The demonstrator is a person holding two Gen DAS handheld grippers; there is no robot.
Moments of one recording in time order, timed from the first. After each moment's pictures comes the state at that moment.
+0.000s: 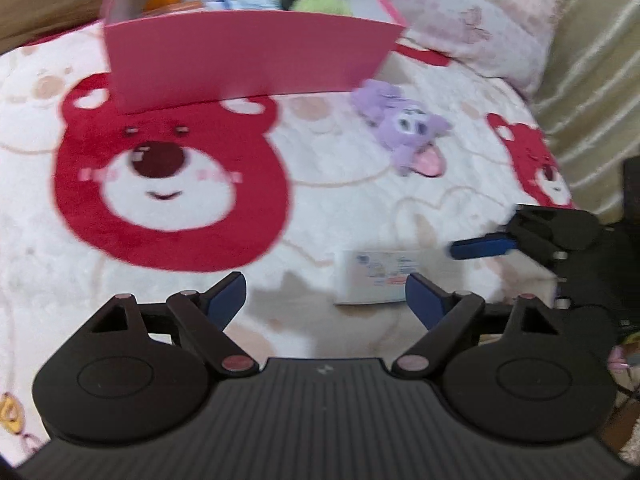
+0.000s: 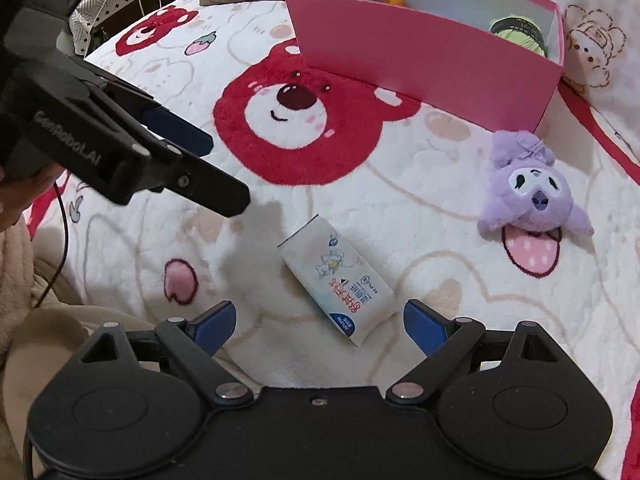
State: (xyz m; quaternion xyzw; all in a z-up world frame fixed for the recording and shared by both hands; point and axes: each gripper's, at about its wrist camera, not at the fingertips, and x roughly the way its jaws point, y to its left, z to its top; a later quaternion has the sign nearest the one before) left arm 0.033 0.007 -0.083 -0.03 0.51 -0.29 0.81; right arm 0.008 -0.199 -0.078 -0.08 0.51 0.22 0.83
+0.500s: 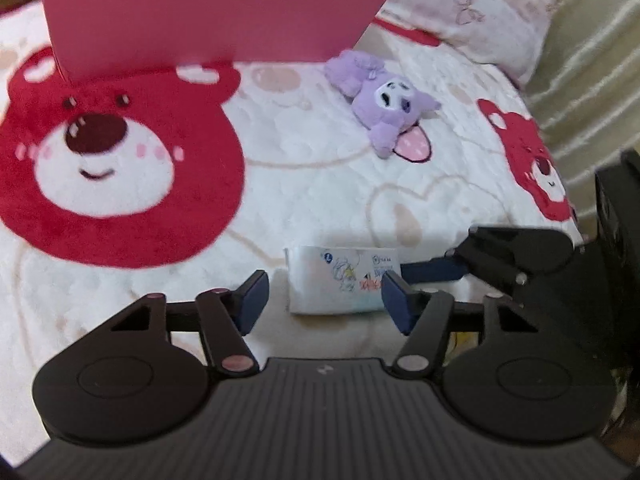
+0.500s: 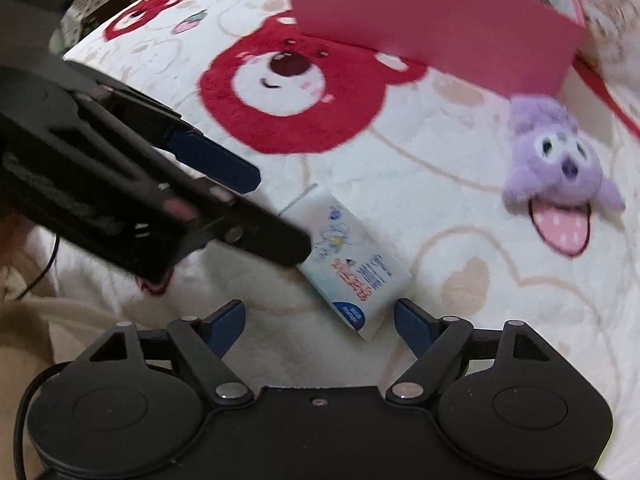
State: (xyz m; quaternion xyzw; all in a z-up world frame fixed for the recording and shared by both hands) left arm 0.041 -0.030 -0.122 -0.06 0.53 -0.29 0.79; right arm 0.015 -0.196 -0.117 -0.06 0.53 0.21 0.82
